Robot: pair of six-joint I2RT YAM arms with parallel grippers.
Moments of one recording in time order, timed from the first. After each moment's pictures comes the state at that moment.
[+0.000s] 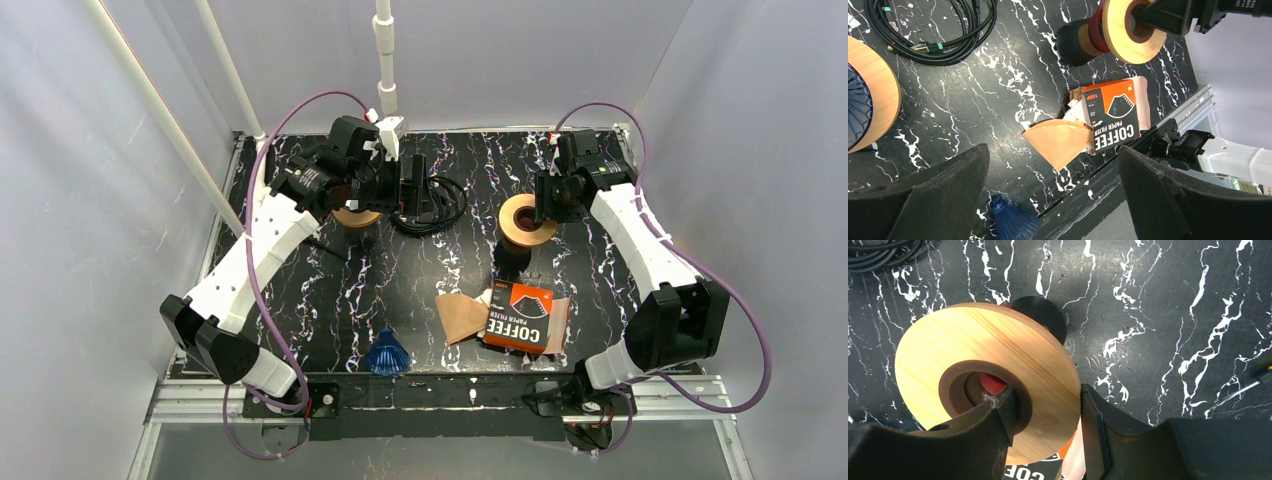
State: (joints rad) left arm -0.60 1.48 1.69 -0.92 0.24 -0.39; right arm 0.23 1.49 1.39 -0.93 -0.01 0.16
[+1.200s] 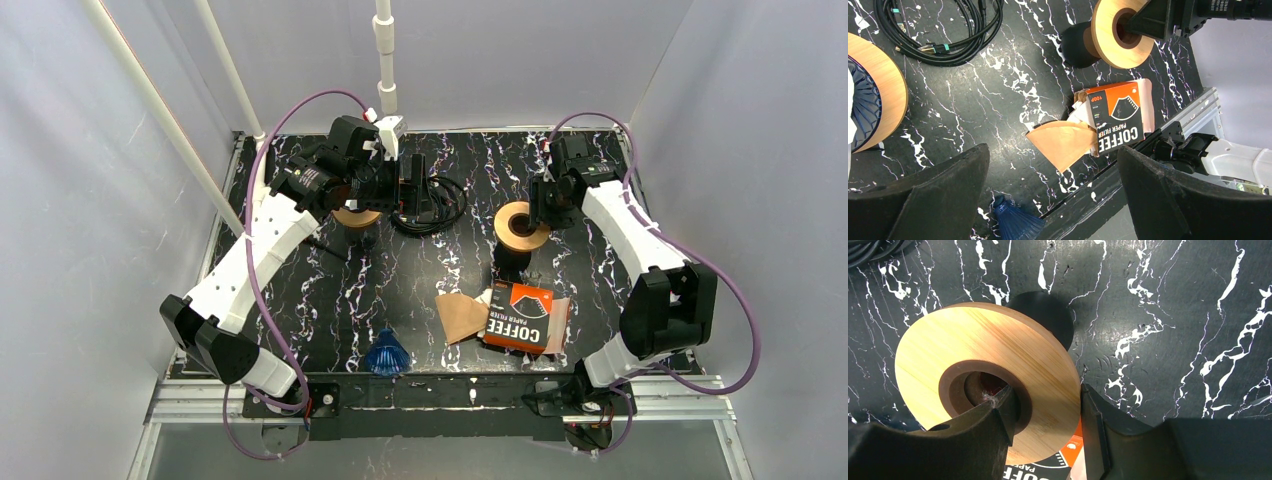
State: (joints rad) left arm -0.60 1.48 1.69 -0.92 0.22 -0.38; right arm 0.23 1.55 1.36 -0.89 -0.04 0.21
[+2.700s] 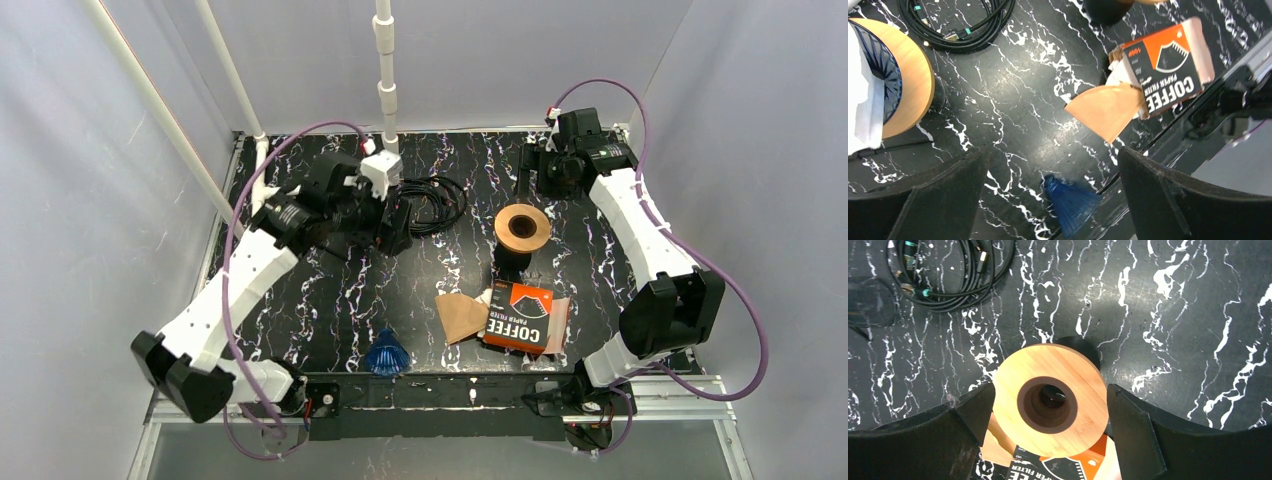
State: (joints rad) left arm -0.60 1.32 1.46 -0.89 0.22 -0.13; right arm 0.23 1.56 1.55 -0.90 -0.10 0.23
